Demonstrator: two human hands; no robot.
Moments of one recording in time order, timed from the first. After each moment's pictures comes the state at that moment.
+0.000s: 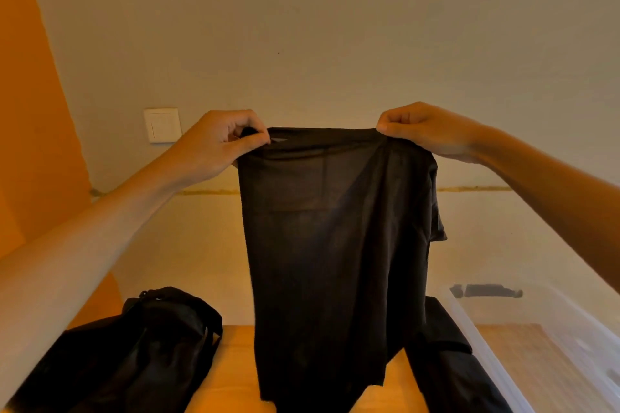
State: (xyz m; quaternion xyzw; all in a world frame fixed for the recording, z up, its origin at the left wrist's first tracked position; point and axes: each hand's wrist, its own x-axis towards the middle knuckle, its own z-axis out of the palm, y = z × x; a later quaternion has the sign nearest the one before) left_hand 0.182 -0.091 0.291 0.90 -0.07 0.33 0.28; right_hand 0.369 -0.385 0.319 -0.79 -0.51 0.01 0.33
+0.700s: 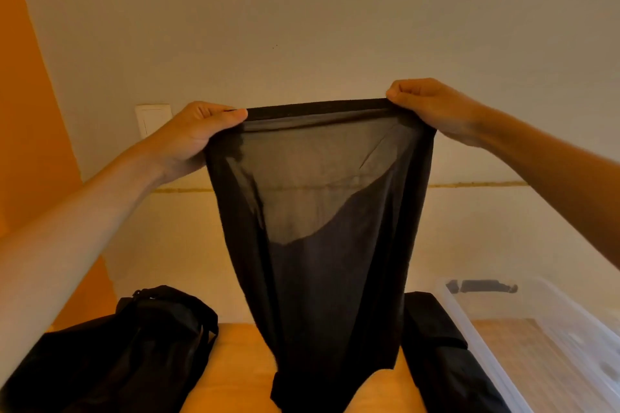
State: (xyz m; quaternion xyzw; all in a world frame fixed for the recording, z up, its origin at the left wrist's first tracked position) left_hand 0.181 -0.077 0.299 0.80 -0.08 0.21 0.56; right_hand 0.389 -0.387 0.330 -0.78 -0.46 -0.04 0.42
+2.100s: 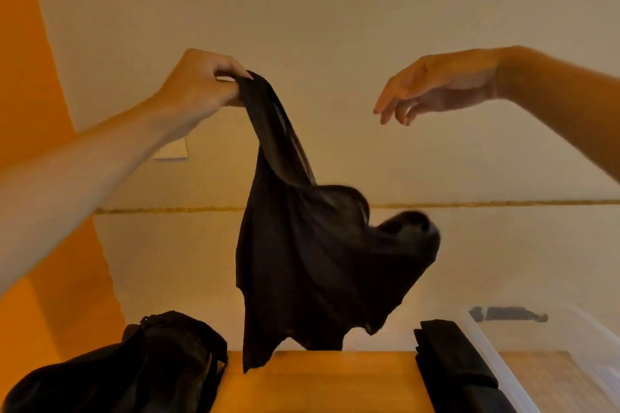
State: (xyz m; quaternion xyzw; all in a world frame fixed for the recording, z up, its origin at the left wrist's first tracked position) left_hand 0.209 -0.060 0.373 0.84 -0.03 0.41 0.35; right_hand 0.407 -0.366 0.412 -0.76 -0.55 0.18 0.30
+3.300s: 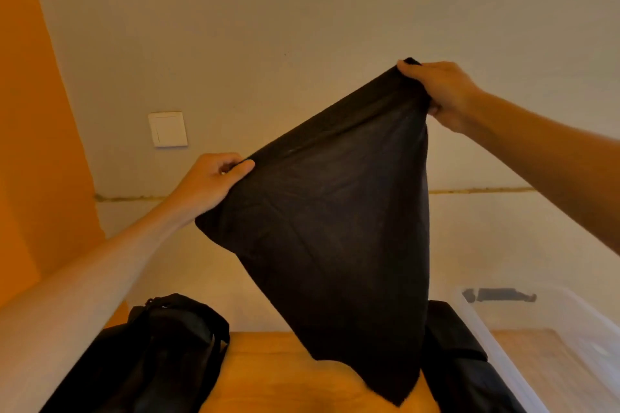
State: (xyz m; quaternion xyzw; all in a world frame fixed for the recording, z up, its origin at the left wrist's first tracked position) left_hand 0.197 -0.050 0.242 0.88 0.09 0.31 0.35; right_hand 0.412 -0.348 0.355 -0.68 -0.27 -0.03 0.68
